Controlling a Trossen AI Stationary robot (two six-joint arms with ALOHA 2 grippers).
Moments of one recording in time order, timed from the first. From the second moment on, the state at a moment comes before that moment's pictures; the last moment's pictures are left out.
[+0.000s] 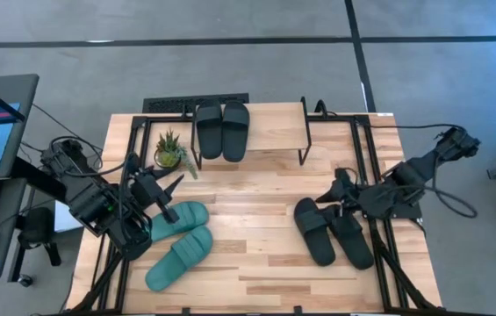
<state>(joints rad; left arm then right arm) -0.75 1.38 1.63 -1.55 -1.29 -0.94 0.57 0.94 0.96 -0.70 0.42 0.57</state>
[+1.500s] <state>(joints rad) -0.92 1.38 0.86 -1.20 -0.54 -0.74 0.57 0.69 0.84 -0.42 0.56 0.53</state>
